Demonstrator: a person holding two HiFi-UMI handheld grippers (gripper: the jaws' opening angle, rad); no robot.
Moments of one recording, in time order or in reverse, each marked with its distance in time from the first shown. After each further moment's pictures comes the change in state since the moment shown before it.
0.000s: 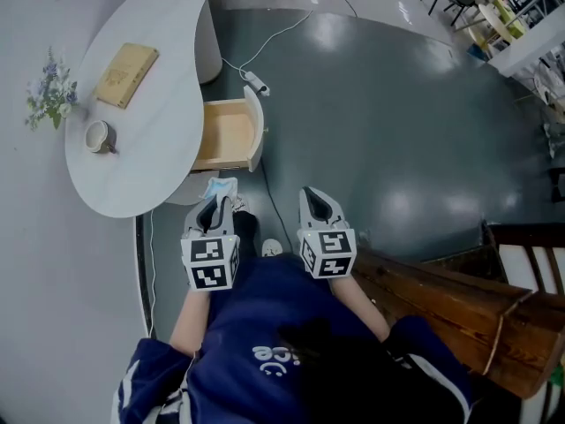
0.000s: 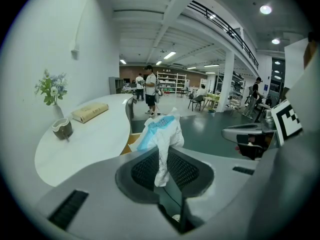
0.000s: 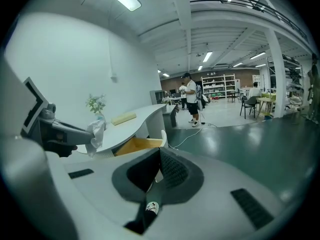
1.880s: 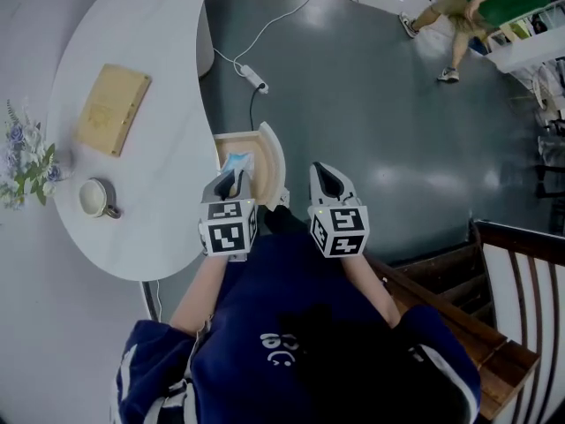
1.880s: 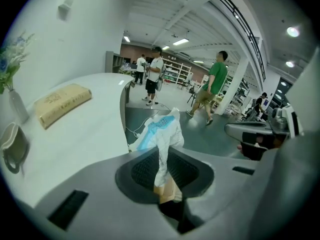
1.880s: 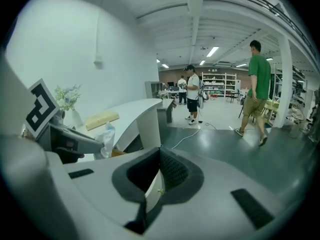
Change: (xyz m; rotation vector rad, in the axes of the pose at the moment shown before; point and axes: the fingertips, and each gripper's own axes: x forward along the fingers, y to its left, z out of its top) left arm 0.202 0.099 0.095 -0.158 0.171 -0.117; right arm 0.205 -0.025 0.112 -0.061 0.107 -0.075
